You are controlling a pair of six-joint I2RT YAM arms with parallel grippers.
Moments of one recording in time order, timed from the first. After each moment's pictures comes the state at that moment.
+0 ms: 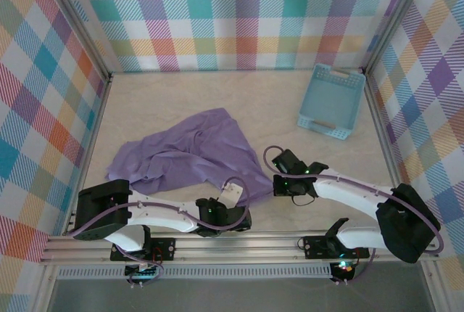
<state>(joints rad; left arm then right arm) -1.42 1.50 0.71 -0.44 -0.57 -0.83 0.73 1.25 0.58 -0.54 0.02 0.68</state>
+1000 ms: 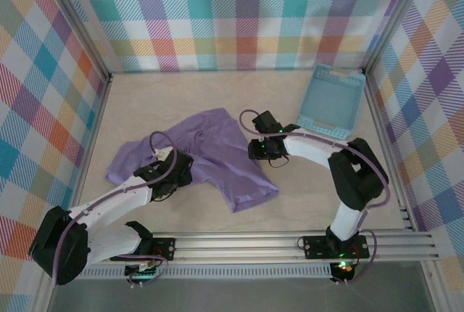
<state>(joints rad) -0.57 1.13 0.57 -0.58 -0.34 -0.82 0.63 1.77 1.11 -0.49 -0.05 0.51</state>
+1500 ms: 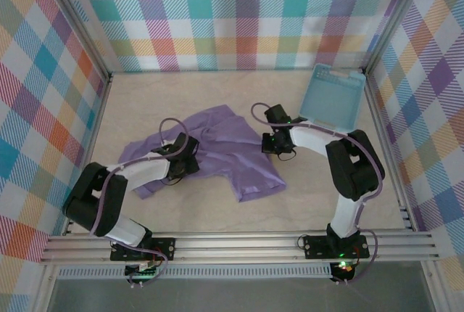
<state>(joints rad) -0.47 1.52 0.73 -0.39 -0.22 -0.80 0.47 1.81 1.13 -0.52 -0.05 0.49</state>
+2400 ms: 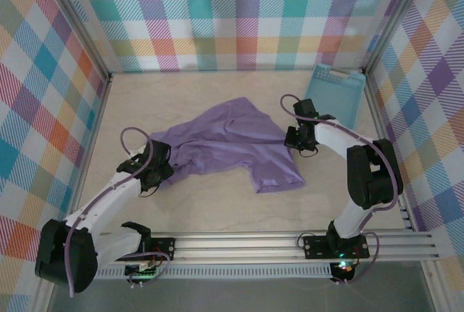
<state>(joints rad) -0.31 1.10 0.61 -0.69 -0.29 -0.89 0.28 1.69 1.06 -0.57 -0.04 0.50</state>
